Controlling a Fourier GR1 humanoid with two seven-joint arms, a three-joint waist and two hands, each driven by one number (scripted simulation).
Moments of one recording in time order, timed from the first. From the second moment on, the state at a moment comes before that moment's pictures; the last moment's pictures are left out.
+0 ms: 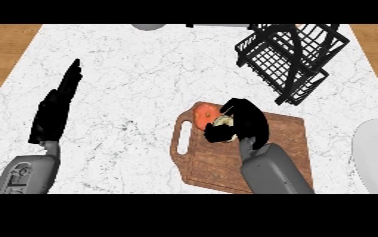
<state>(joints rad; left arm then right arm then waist) -0.20 0.28 0.02 -1.46 -0.15 0.08 0.08 -0.38 -0.02 0.39 -1.43 0.67 0.05 1.09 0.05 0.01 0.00</state>
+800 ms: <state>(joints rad) -0.24 0.27 -0.02 -1.45 -0.16 0.06 0.07 -0.96 -0.05 0.11 -1.12 1.23 -0.21 1.15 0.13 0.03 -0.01</state>
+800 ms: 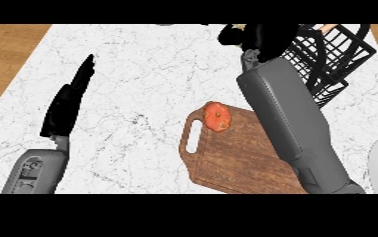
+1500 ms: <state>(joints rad) -0.26 0.26 -0.01 -1.43 -0.17 0.07 0.08 -1.34 -0.06 -0.10 -0.75 1.55 -0.23 1.21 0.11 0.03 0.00</state>
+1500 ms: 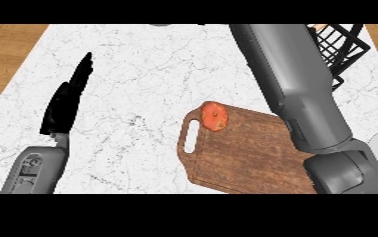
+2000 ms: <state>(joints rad) -0.24 0.26 0.00 -1.43 -0.17 0.08 0.08 -1.45 -0.12 -0.20 -0.48 1.66 -0.22 1.18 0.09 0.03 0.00</state>
